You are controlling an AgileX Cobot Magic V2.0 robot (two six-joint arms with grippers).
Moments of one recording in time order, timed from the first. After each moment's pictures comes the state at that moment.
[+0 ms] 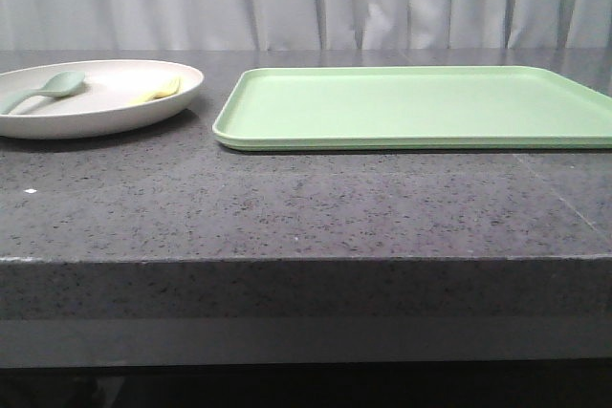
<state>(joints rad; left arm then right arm) -0.03 0.43 -0.62 -0.04 0.48 0.02 0.01 0.36 -0.59 0.00 0.49 0.04</state>
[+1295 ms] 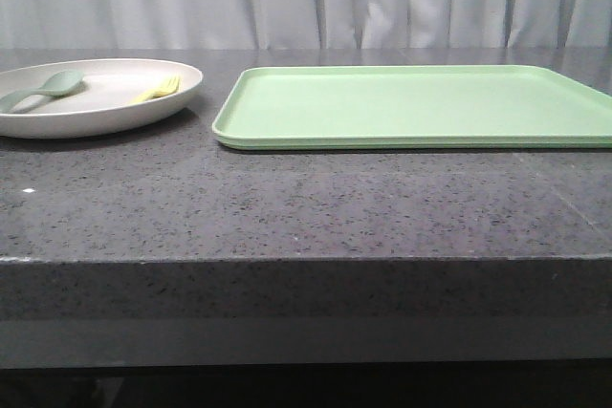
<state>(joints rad) 0.19 1.88 -1.74 -0.33 1.22 0.36 0.01 0.36 -0.59 -0.01 0.49 0.04</state>
